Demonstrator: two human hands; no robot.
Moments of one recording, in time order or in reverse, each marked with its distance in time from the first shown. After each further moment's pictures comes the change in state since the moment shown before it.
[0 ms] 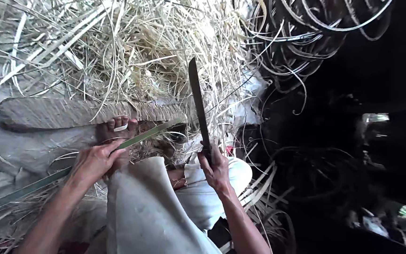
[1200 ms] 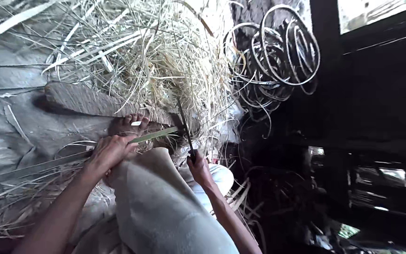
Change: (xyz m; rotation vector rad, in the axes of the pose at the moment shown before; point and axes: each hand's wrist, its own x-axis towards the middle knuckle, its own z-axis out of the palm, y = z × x) left_hand 0.008 0.012 -0.003 -0.034 -0.113 -0.099; right_hand 0.013 -0.020 0.011 -0.306 -0.326 0.311
